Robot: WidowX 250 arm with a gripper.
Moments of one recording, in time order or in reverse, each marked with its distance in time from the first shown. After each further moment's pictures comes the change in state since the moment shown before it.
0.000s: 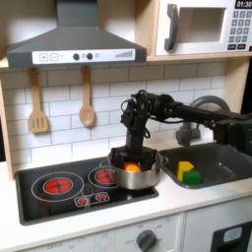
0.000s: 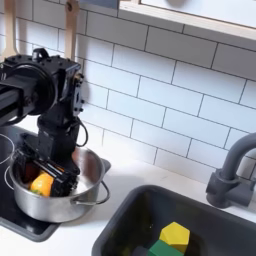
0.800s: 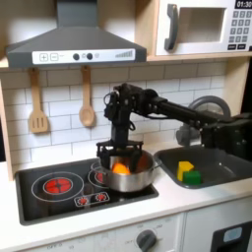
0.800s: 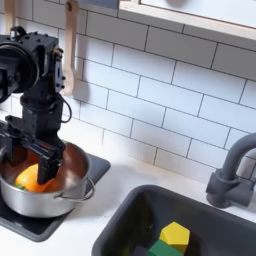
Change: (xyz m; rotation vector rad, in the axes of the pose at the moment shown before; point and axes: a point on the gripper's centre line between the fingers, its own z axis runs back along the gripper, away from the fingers) arm 0.000 0.033 0.013 -0.038 0.008 0.074
